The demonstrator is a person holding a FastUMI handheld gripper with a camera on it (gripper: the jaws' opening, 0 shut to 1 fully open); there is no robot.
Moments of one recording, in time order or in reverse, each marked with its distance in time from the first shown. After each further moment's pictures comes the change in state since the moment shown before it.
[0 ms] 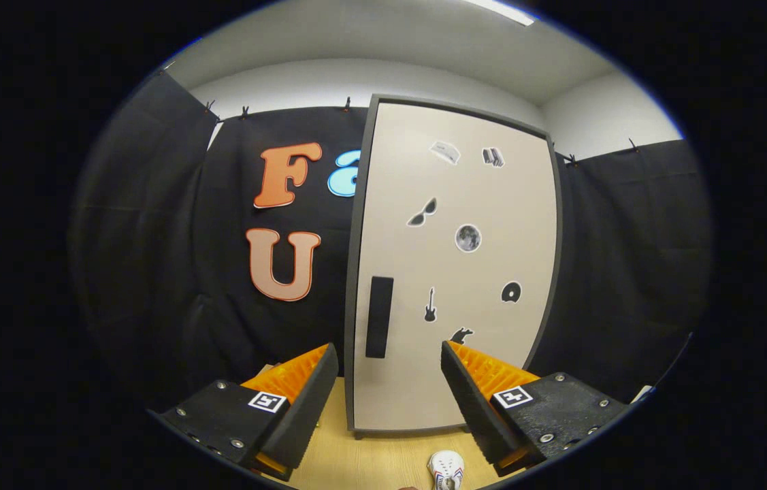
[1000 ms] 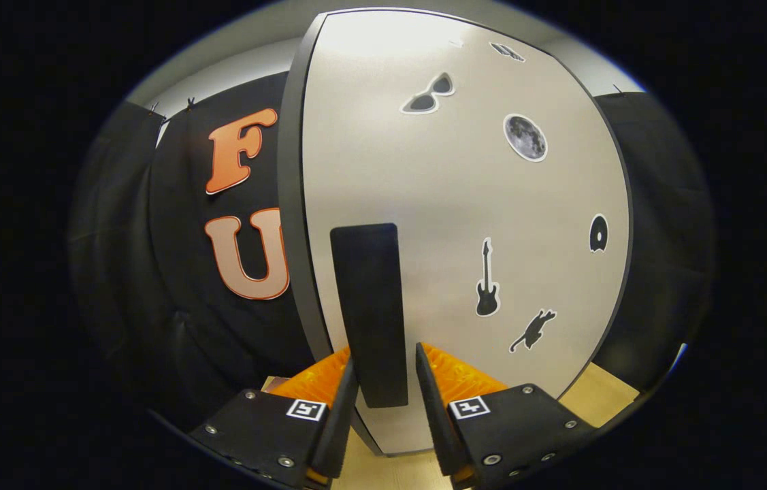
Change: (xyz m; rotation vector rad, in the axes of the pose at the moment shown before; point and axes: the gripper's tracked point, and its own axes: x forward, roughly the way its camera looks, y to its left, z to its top) arm 0.153 0.023 -0.038 0.200 0.117 0.011
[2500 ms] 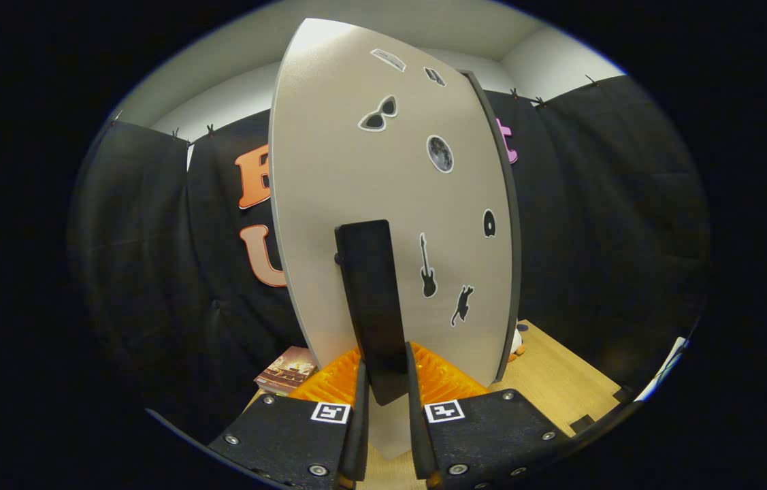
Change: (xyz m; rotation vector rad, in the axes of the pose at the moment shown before) arm -0.126 -0.079 -0.006 0.009 -0.033 0.069
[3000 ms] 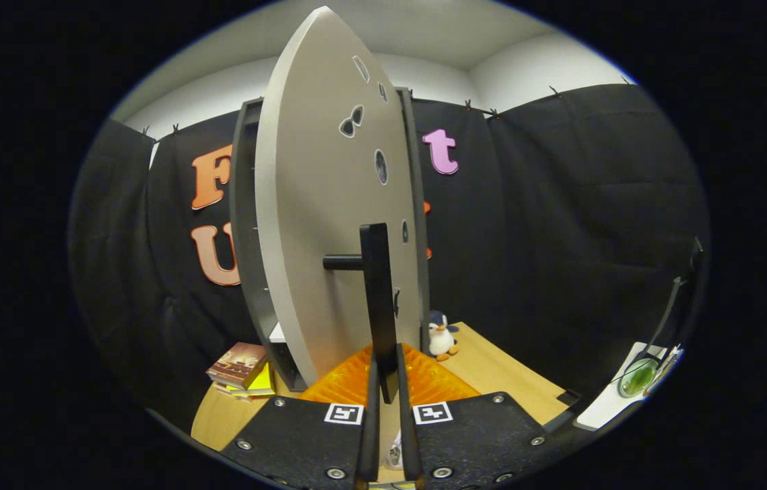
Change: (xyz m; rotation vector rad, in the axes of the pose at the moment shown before) arm -0.034 -0.082 0.006 -0.040 -0.027 -0.258
